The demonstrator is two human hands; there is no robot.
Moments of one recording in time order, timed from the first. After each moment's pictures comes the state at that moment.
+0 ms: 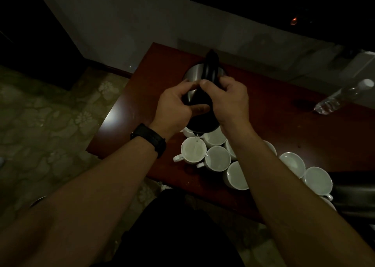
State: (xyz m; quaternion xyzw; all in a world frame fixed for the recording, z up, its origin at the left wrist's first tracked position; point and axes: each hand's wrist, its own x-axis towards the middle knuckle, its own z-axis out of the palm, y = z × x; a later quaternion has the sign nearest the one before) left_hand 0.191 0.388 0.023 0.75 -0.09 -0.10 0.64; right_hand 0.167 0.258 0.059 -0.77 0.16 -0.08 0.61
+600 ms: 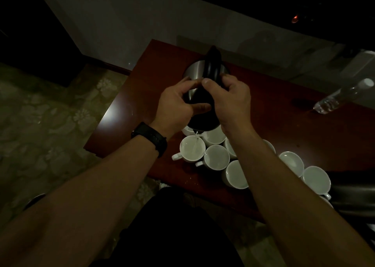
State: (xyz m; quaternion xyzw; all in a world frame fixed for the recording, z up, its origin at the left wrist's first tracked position) left_hand 0.192 0.385 0.018 0.76 -0.10 -0.09 0.63; right_hand 0.167 0.255 0.056 -0.77 0.15 -0.10 0.61
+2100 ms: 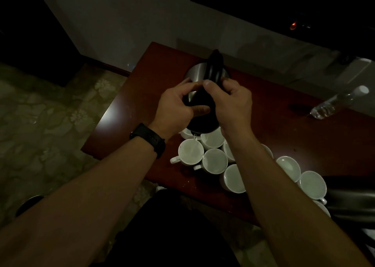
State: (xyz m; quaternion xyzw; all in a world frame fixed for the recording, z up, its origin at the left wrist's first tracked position) left_hand 0.200 0.386 0.019 0.75 -0.10 -0.12 0.64; right_hand 0.170 0.254 0.056 -0.77 0.18 -0.11 0.60
